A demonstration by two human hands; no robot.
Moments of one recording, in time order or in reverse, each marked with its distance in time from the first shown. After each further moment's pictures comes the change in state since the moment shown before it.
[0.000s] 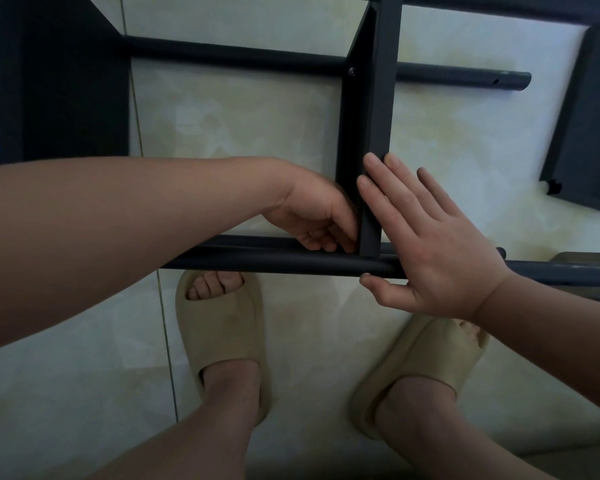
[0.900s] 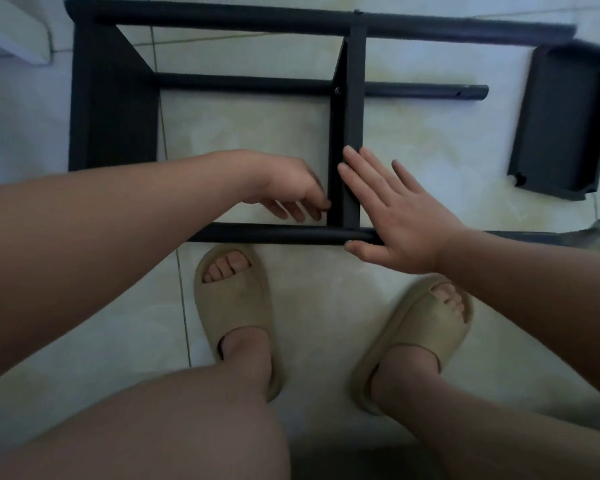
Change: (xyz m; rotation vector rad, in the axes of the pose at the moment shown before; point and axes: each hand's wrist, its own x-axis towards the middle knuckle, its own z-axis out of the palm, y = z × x) left_hand -0.047 0.003 0.015 0.198 0.508 -0.060; right_hand 0.003 -0.006 -0.019 -0.037 -0.257 0.054
